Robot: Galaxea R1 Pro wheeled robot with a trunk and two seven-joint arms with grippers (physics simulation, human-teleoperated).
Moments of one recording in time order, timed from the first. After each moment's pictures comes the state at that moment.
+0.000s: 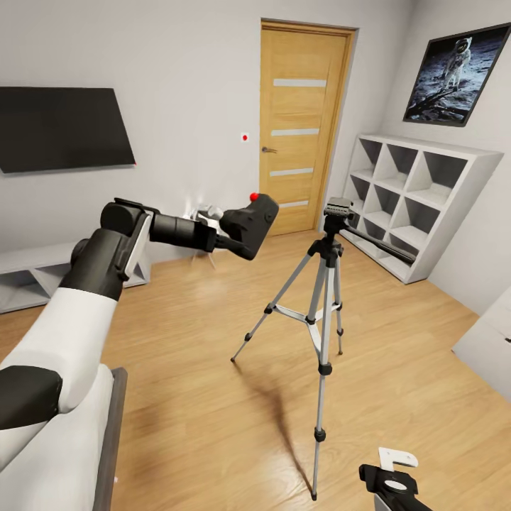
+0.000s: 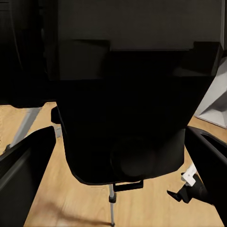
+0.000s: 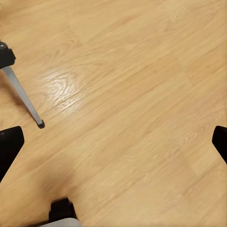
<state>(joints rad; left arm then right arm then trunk) -1.28 0.09 -0.21 -1.09 -0.05 1.00 -1.17 -0.51 -0.07 0.02 -0.16 -0.13 -0.06 -0.28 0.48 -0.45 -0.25</state>
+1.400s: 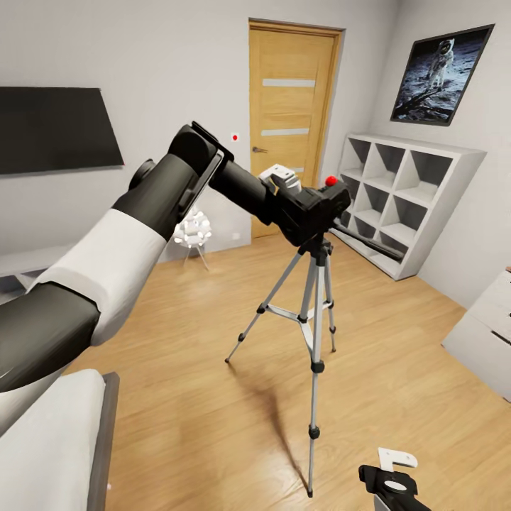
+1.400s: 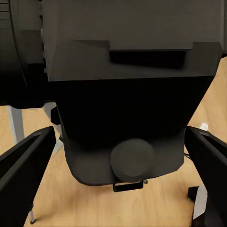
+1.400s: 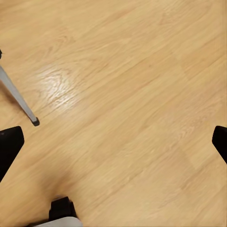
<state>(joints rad) -1.64 -0.14 -0.48 -0.84 -0.26 0.97 -1.31 -0.51 -0.07 0.02 -0.16 -0.13 -0.06 -0.28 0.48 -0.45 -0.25</state>
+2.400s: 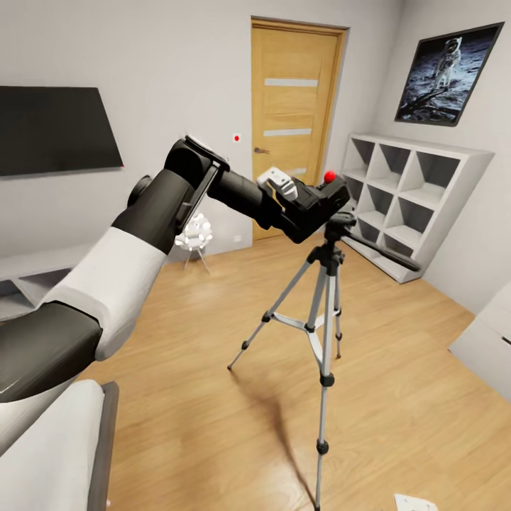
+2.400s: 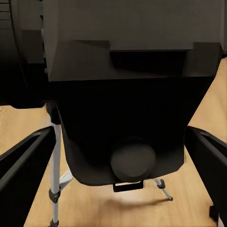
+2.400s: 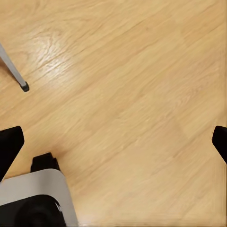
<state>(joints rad) -1.57 -0.14 -0.42 -0.92 -0.26 0.89 -1.23 -0.43 -0.09 0.01 -0.06 -0.14 -0.10 -0.27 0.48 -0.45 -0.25</state>
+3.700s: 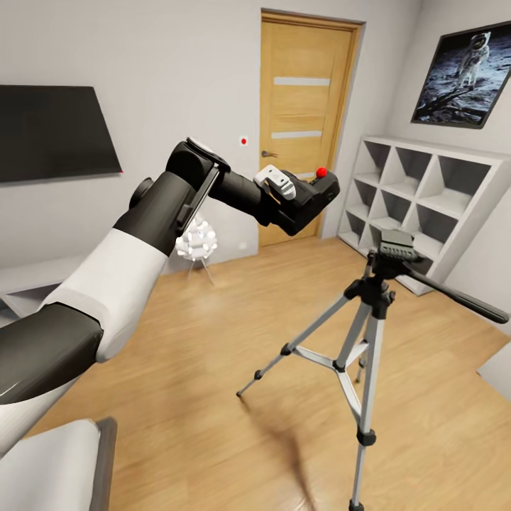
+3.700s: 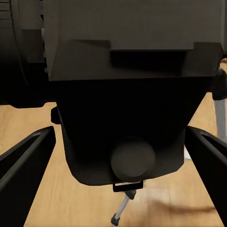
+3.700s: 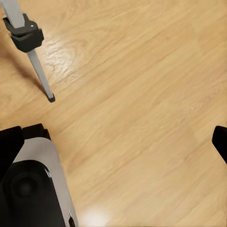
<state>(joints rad) -1.56 -0.14 -0.42 -0.92 -0.26 0.87 -1.09 -0.38 -0.09 0.01 -0.02 -0.14 -0.11 -0.27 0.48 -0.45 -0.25</state>
